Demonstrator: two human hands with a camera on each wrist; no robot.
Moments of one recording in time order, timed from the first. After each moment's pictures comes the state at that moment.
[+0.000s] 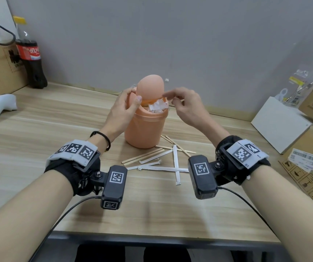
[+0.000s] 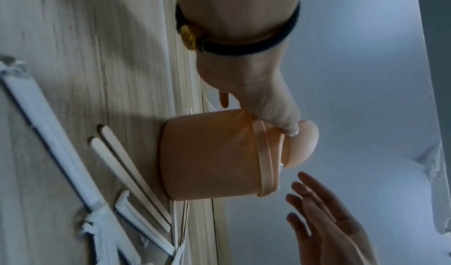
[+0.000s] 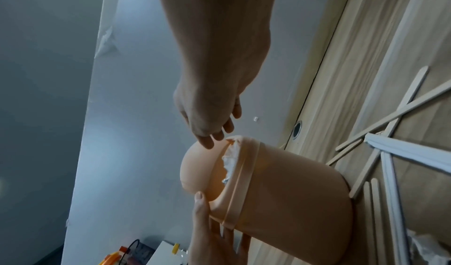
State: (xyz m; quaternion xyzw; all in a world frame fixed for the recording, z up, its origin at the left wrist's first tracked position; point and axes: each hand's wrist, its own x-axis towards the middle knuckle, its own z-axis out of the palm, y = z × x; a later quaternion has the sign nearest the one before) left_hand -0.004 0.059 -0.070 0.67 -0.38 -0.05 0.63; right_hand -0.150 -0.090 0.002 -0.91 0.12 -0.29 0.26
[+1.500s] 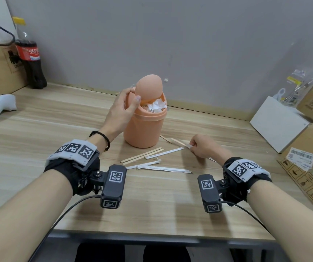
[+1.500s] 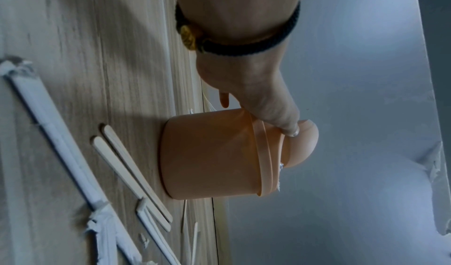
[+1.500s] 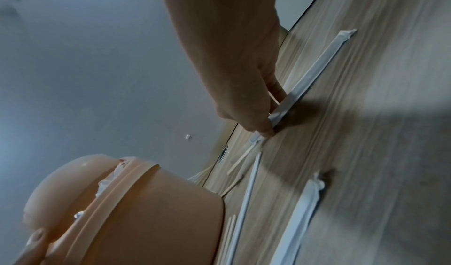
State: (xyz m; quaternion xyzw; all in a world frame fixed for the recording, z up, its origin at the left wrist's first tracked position) left_hand -0.005 0.060 -0.069 0.68 -0.38 -0.04 0.63; right_hand -0.202 -0.144 -0.084 -0.94 0.34 0.05 0.08
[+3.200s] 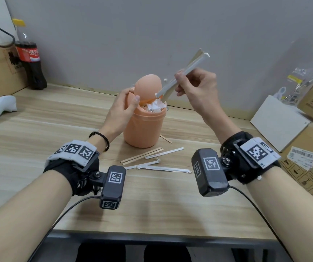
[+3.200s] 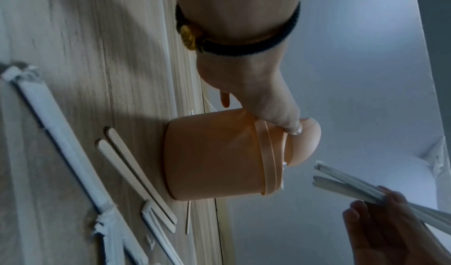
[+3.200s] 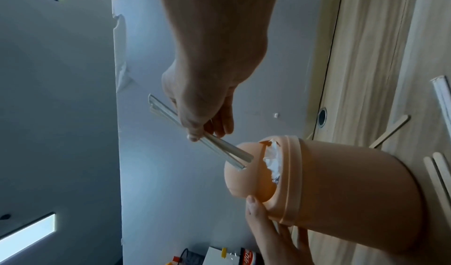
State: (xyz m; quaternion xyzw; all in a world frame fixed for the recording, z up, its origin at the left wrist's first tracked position) left_hand -0.005 0.060 -0.070 0.69 -0.37 -0.03 0.62; right_hand -0.162 -0.078 0.035 -0.79 0.09 -0.45 0.40
